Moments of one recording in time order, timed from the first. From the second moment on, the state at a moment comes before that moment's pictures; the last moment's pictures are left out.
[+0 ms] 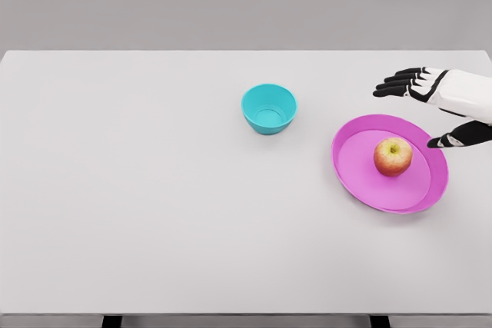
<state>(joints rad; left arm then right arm) 0.03 0.00 -0.26 -0.10 0.37 0.05 -0.44 -0.27 -1.03 0.17 -1.70 -0.02 -0.61 0.61</state>
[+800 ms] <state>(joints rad) 0.03 0.00 -0.26 -0.10 0.37 0.05 -0.44 -0.32 -0.94 0.30 -1.58 0.20 -0.47 0.61</state>
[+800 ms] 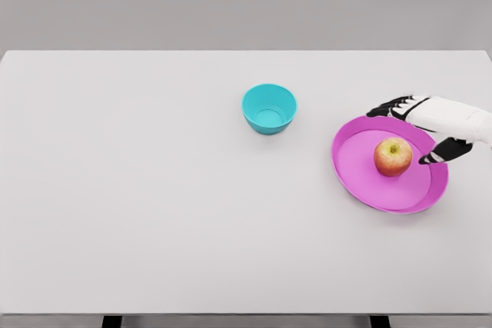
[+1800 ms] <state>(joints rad) 0.03 0.00 -0.26 -0.10 0.37 0.05 -0.44 -0.40 -0.95 0.45 -1.53 0.22 -0.43 0.61</state>
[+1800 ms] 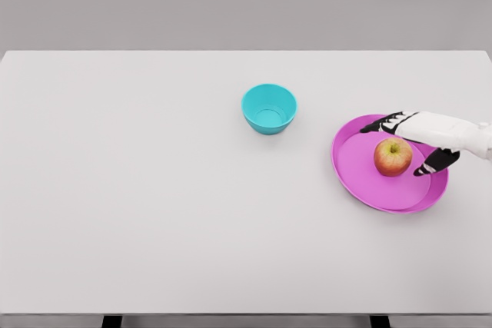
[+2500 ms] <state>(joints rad) 0.03 0.00 -0.26 -0.10 0.37 0.05 -0.44 -0.41 -0.91 0.48 -1.50 0.26 -0.44 0.61</state>
